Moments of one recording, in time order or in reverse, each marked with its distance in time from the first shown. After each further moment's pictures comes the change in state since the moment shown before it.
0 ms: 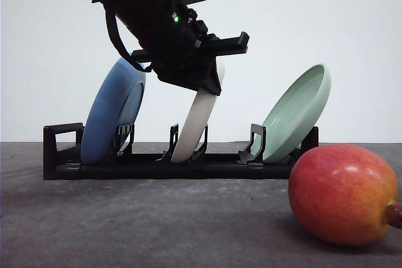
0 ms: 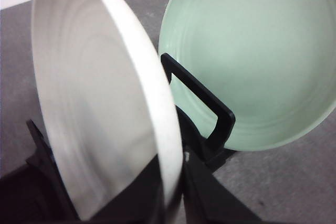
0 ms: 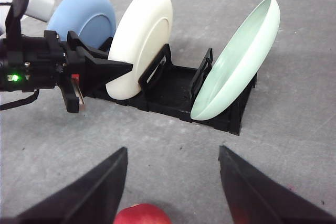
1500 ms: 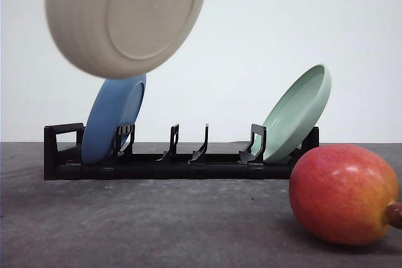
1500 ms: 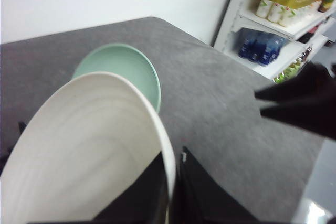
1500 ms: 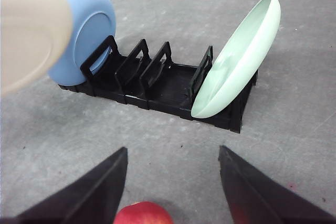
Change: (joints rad) left_arx -0.125 -0.691 -0.115 -0.358 0.209 -0.153; right_arx 0.000 0.000 0.000 -0.007 0.000 0.007
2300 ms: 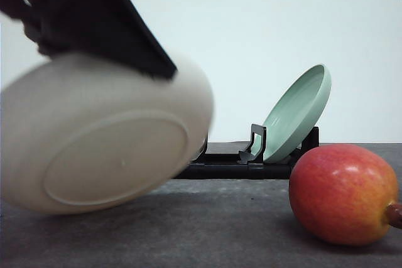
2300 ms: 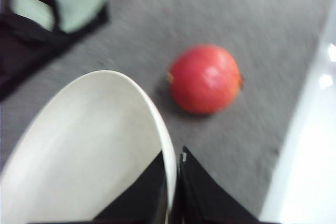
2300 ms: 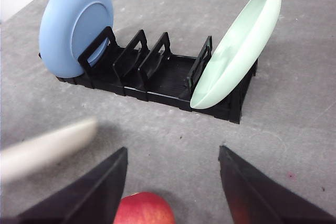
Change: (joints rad) left_arx -0.138 0.016 -0.392 0.124 0.007 0.194; right_arx 0.000 0.000 0.000 -0.030 0.000 0.000
